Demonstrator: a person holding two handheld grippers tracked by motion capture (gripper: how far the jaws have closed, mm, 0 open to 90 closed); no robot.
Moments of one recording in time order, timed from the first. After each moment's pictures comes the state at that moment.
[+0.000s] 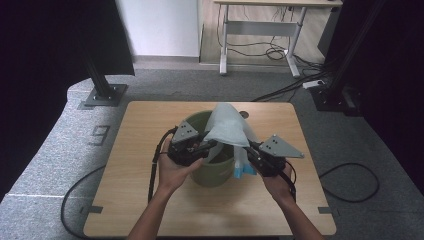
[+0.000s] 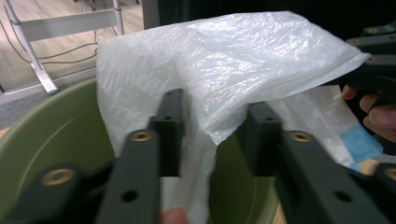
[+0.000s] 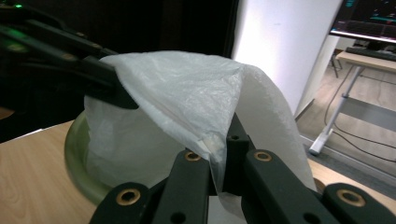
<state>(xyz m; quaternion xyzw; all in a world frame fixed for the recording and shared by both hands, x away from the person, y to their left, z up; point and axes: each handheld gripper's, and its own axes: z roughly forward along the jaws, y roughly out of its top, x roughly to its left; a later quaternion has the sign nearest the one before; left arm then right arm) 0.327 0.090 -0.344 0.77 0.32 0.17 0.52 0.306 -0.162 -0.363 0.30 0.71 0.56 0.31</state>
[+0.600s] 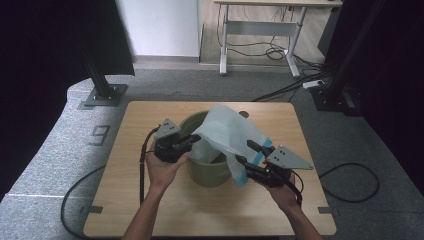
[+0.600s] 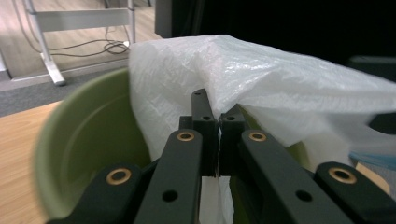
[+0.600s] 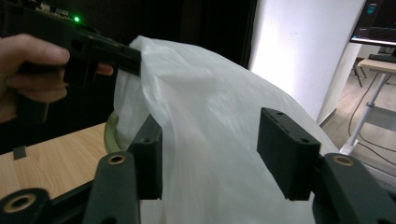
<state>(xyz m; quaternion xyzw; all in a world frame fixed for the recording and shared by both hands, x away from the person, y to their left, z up) 0.336 0.130 -0.349 0.74 0.37 0.17 0.54 0.285 -0.176 -0.373 0.28 0.70 0.60 0.28</state>
